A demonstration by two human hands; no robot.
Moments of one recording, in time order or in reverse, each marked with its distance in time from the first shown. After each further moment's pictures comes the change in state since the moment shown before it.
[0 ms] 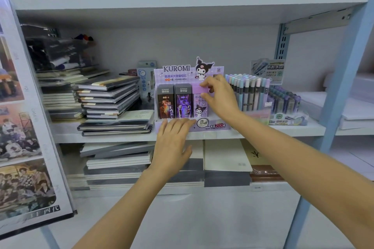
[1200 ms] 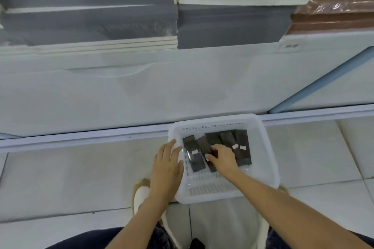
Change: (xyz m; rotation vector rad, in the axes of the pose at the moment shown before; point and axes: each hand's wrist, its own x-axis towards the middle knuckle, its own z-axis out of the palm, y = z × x) left_hand -0.323 0.070 0.279 -0.330 -0.670 -0.415; right_hand -0.500 0.216 0.205 0.065 -0.876 0.989
